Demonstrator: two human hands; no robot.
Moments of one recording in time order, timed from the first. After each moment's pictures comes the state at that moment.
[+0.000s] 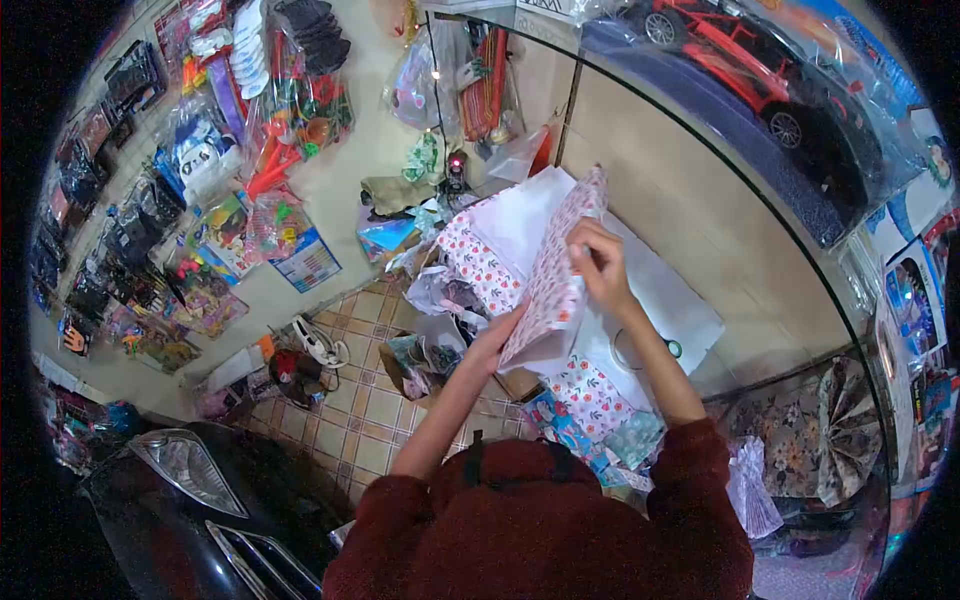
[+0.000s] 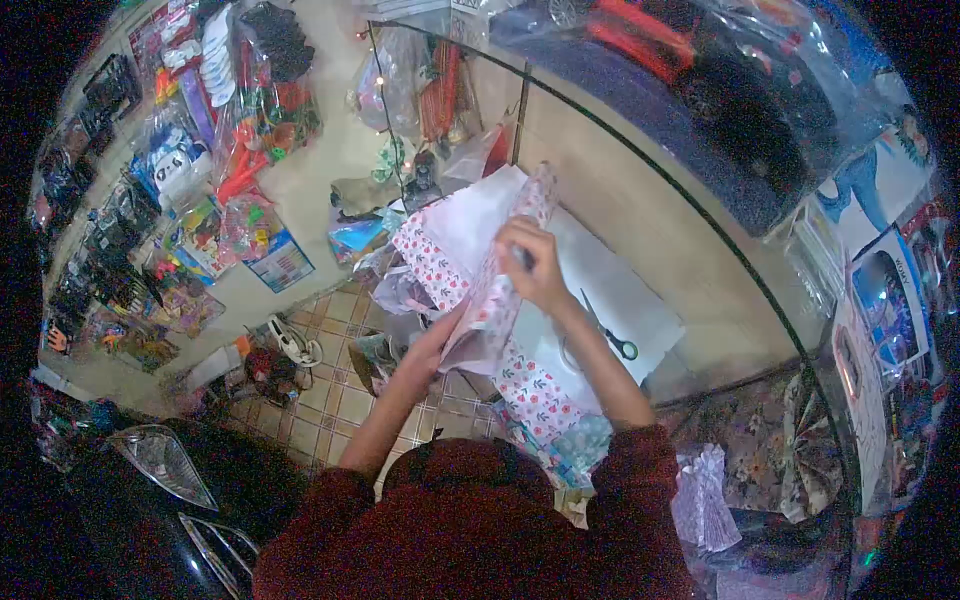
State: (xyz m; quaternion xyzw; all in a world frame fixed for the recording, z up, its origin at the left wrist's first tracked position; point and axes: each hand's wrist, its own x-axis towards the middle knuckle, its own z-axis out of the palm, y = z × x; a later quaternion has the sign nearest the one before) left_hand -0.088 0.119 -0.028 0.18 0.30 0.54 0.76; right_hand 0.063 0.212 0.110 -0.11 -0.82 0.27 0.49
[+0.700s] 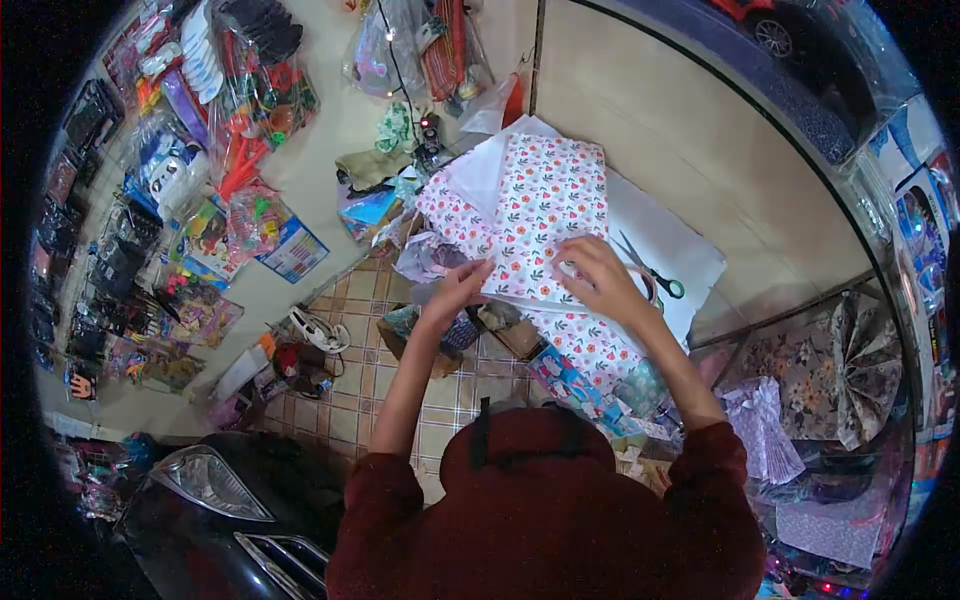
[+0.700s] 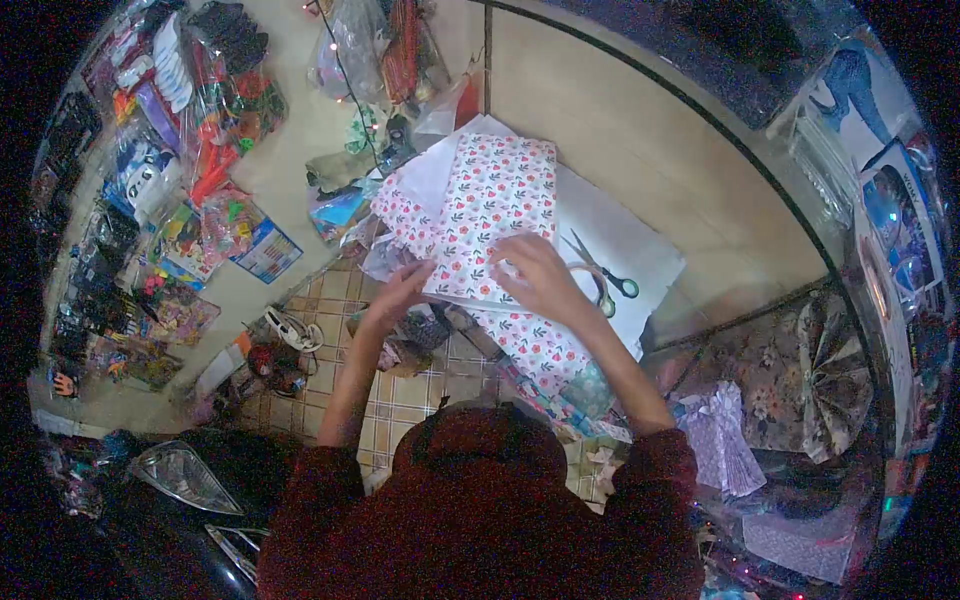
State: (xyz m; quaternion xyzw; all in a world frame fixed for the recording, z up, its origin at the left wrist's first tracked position) left_hand -0.149 0.113 -0.042 0.38 0.52 0.46 0.61; right_hand 0.113 0.152 0.052 -0.27 -0.90 0.18 0.30
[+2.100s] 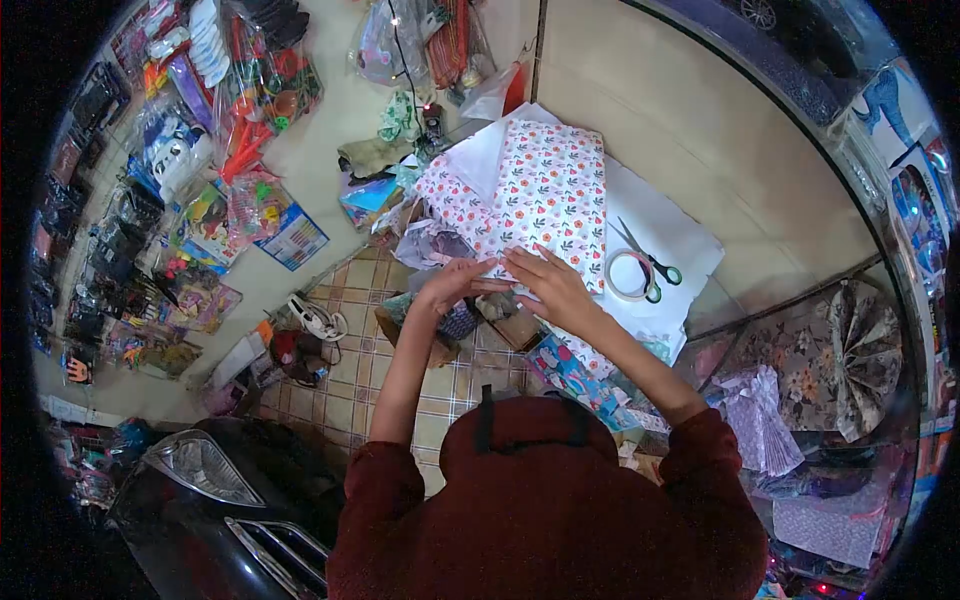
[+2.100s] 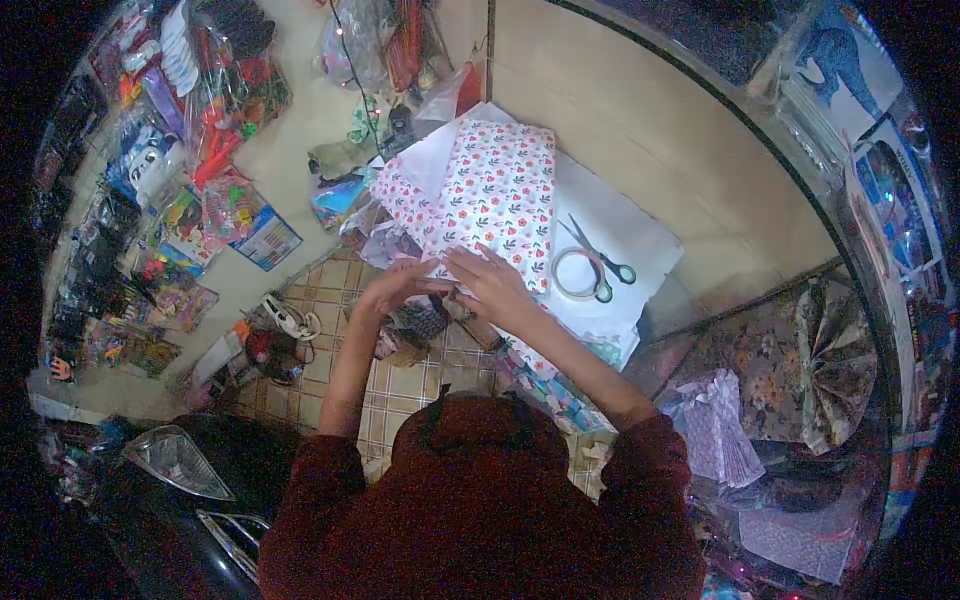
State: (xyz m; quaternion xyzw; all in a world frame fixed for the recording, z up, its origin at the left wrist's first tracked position) left_hand -0.149 0.101 -0.031 0.36 0.40 0.41 0.74; right_hand 0.074 0.116 0.008 -0.25 -0.94 0.10 0.20
